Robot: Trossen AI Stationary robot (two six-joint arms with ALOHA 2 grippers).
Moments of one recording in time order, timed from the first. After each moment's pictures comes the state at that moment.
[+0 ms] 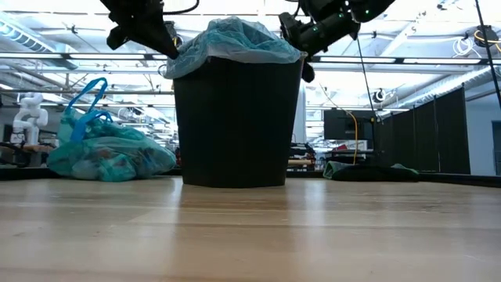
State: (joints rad) left arm -0.18 1.10 0.96 -0.66 -0.57 -0.72; right arm -0.53 1.56 1.32 -0.24 -0.30 0.21
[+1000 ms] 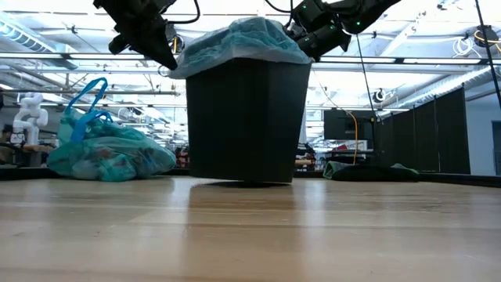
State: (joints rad) left arm -0.07 1.10 0.96 -0.70 -0.56 -0.66; right arm -0.53 1.65 1.32 -0.17 -0.34 0.23
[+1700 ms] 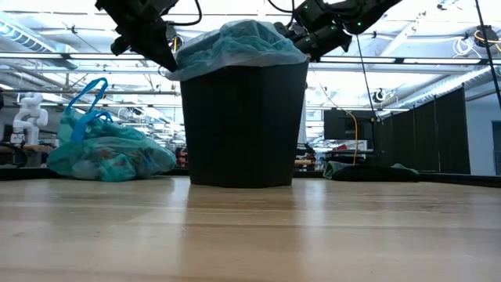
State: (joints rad) left arm -0.04 1.10 0.96 -0.70 -0.53 -0.62; right arm -0.56 1.64 1.32 -0.15 -0.35 0.24
